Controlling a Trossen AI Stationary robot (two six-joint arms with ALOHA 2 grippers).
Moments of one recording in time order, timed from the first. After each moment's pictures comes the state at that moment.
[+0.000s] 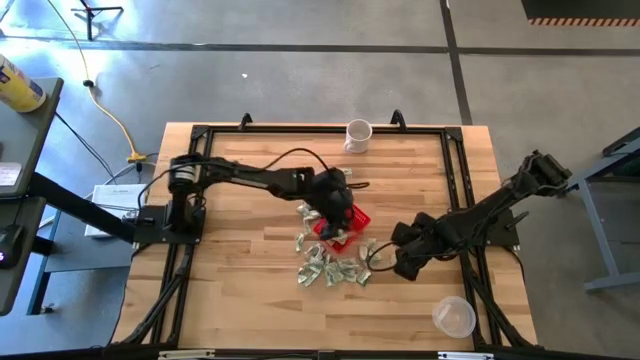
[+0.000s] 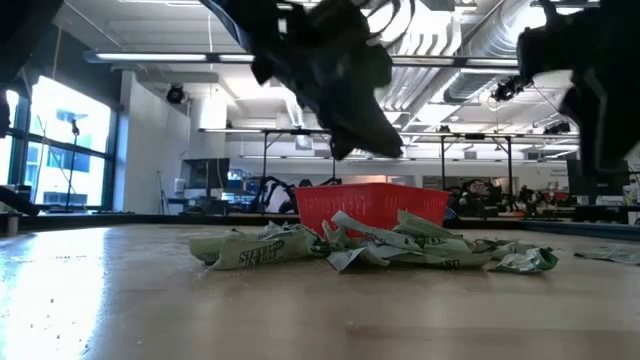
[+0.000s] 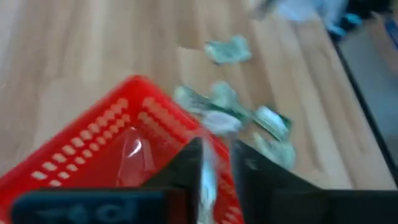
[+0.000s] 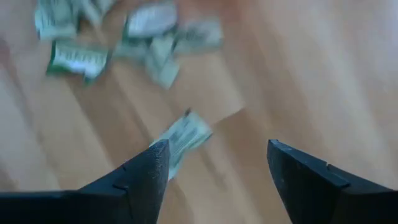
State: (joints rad) left arm 0.10 1.95 1.38 -0.16 0.40 -0.09; right arm 0.51 1.34 0.84 -0.88 0.21 0.99
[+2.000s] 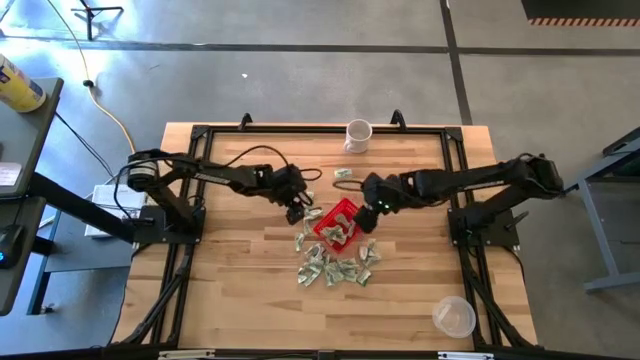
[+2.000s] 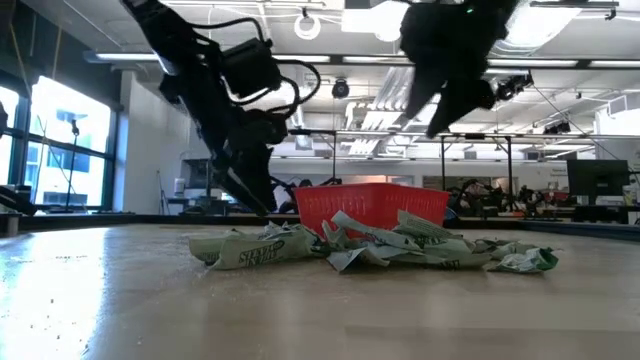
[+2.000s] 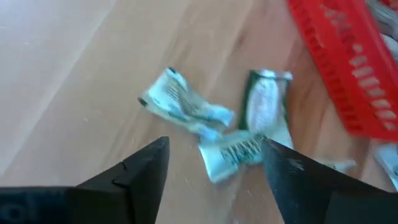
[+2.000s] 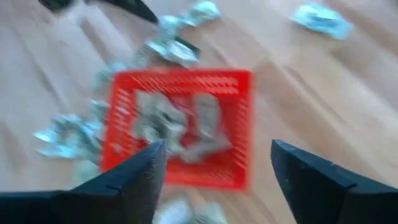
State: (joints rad) left arm 0.23 1.64 0.86 -0.18 0.01 -0.25; right arm 0.03 1.41 1.07 -0.70 0.19 0.73
